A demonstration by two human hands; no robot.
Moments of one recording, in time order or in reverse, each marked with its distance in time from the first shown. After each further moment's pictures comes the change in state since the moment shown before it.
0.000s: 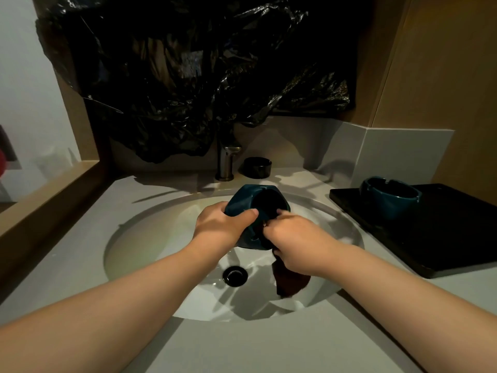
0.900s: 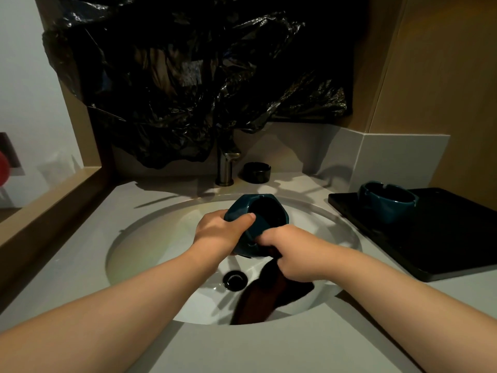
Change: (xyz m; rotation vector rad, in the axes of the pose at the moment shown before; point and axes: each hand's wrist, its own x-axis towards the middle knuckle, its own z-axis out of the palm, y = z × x) left_hand -0.001 0.000 -0.001 -0.023 -0.033 -0.043; right_hand -0.008 -0.004 -0.011 0.486 -0.127 0.084
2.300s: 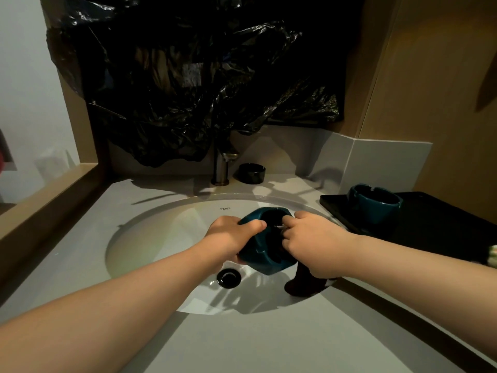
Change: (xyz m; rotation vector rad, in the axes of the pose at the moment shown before) left_hand -0.013 0.009 0.009 0.081 -0.210 -0.135; right_hand -0.024 0.016 -0.019 -0.958 -0.102 -0.195
